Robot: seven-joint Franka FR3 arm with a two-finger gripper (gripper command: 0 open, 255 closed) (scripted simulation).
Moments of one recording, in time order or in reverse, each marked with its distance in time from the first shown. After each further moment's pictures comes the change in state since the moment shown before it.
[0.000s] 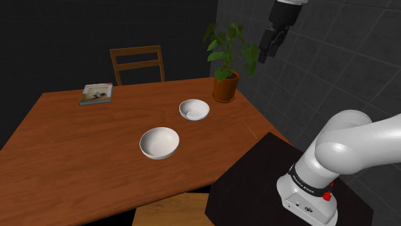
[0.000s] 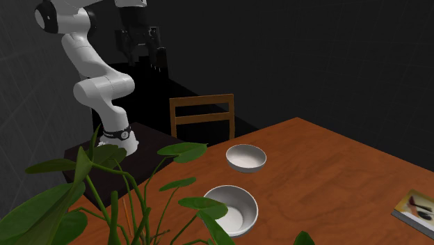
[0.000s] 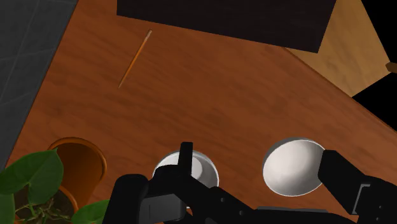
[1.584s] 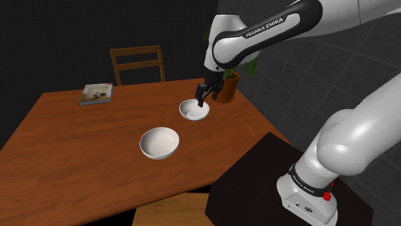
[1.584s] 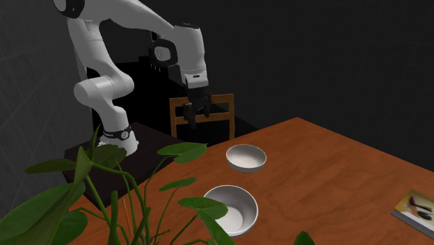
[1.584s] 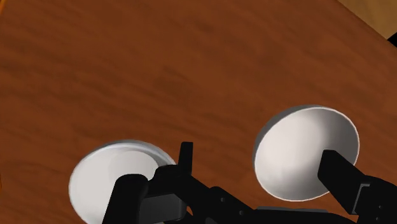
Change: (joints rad) arm 0.062 0.566 0.137 -0.141 0.133 0.699 0.164
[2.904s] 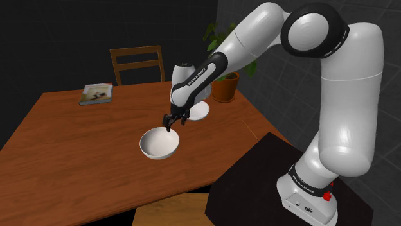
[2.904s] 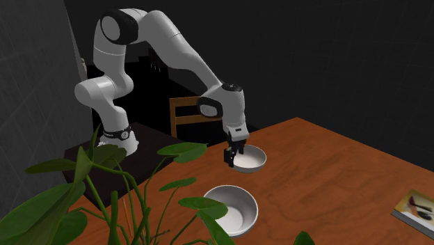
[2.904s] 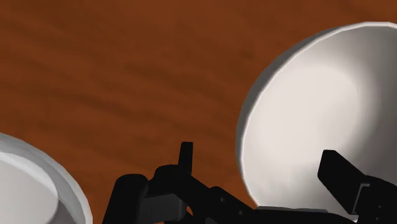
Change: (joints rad) arm 0.075 0.697 0.043 0.348 -0.020 0.356 0.129
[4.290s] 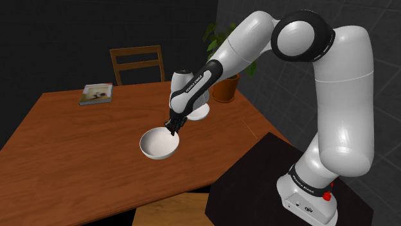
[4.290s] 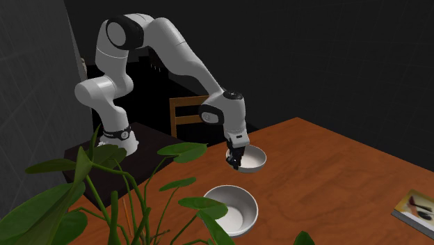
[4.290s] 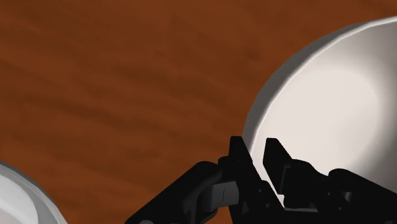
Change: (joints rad) arm 0.011 0.071 -0.004 0.022 -0.006 0.051 0.005
